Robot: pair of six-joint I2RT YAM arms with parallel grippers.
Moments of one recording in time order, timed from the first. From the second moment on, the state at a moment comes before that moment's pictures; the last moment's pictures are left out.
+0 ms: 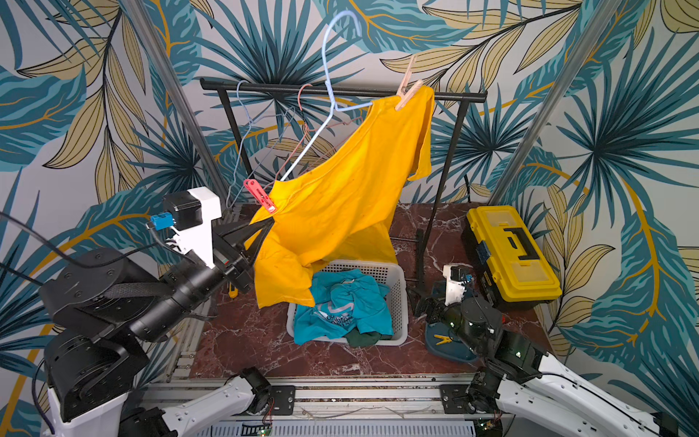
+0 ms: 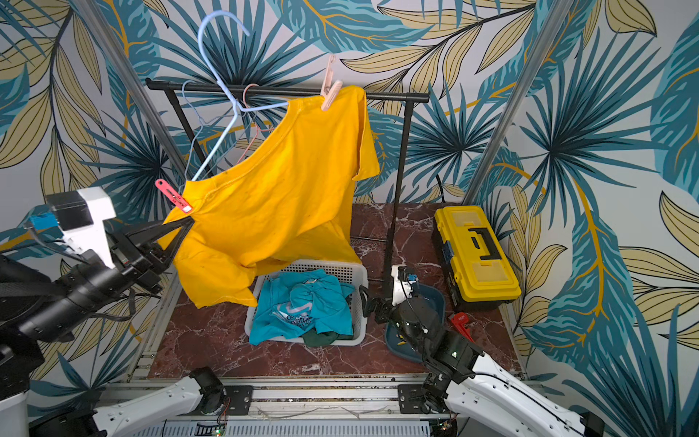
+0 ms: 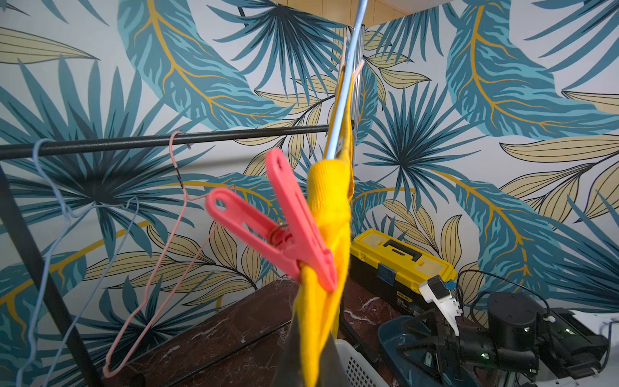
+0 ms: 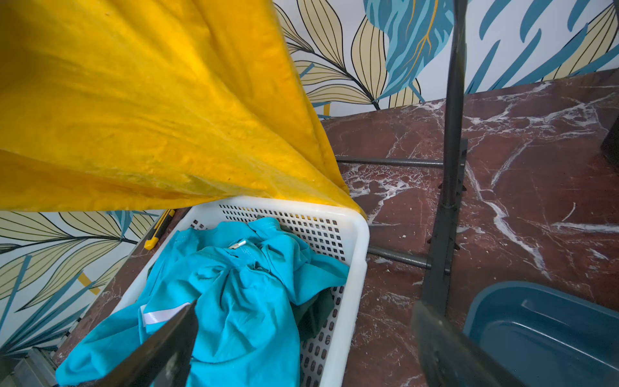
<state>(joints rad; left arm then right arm) -0.71 0.91 1.91 -0.88 -0.01 -0.04 0.86 0.59 0.59 -0.30 0.43 0.52</state>
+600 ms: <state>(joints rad) -0.71 0.97 2.18 -1.04 0.07 -0.03 0.86 0.60 0.59 -0.28 0.42 0.56</state>
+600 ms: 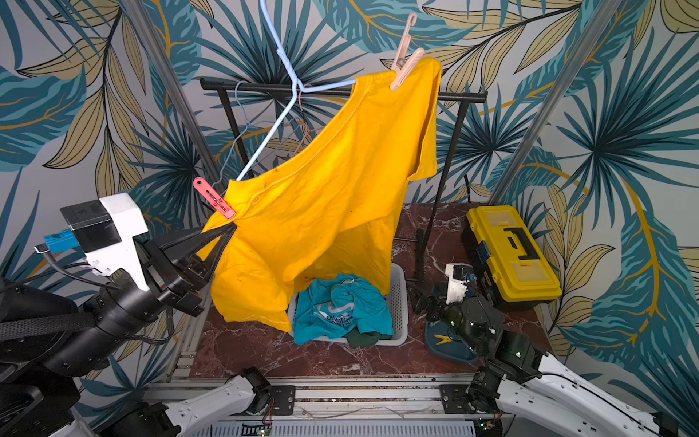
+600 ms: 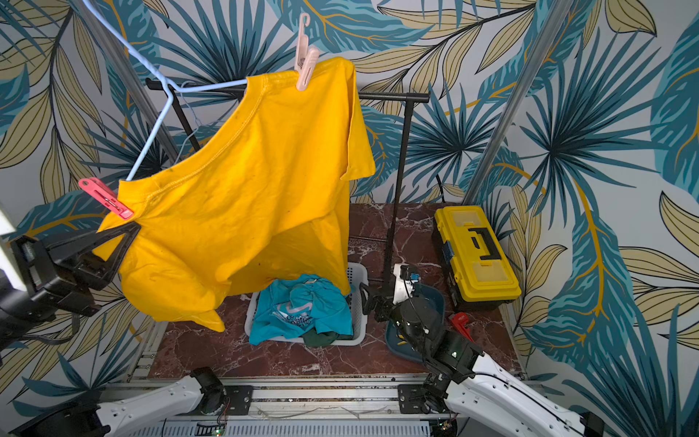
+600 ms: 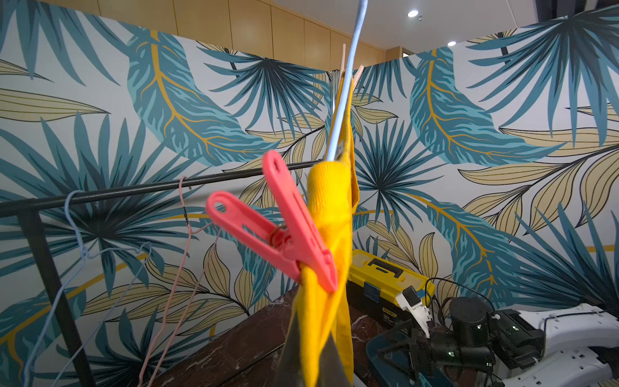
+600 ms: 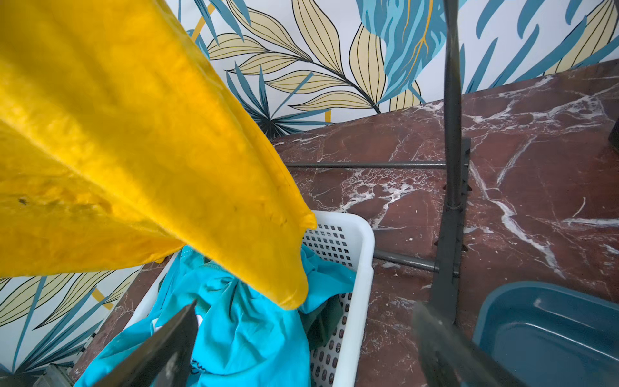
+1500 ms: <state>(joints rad) -0.71 0.74 1.34 -0.98 0.17 -0.09 0.86 0.62 0.97 -0.42 0.31 0.43</state>
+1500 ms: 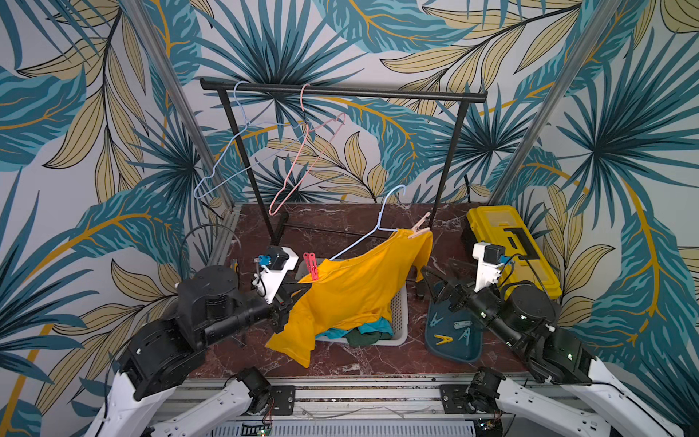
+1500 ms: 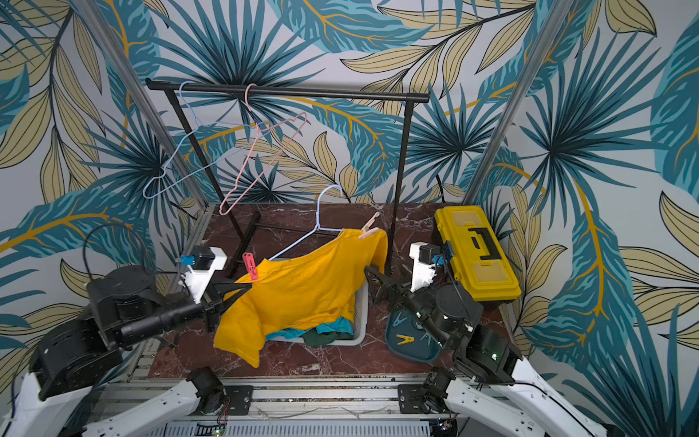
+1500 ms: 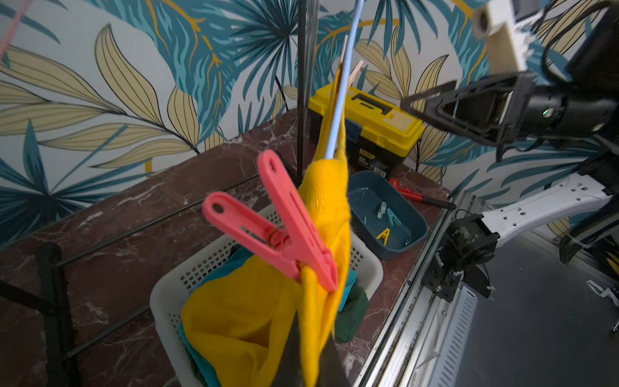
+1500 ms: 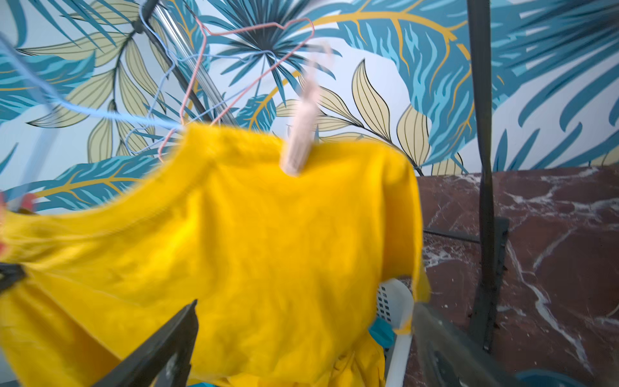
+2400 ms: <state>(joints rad) -0.71 0.74 1.06 -0.79 0.21 -0.11 0.86 1.04 1.15 -0.20 0.13 0.34</state>
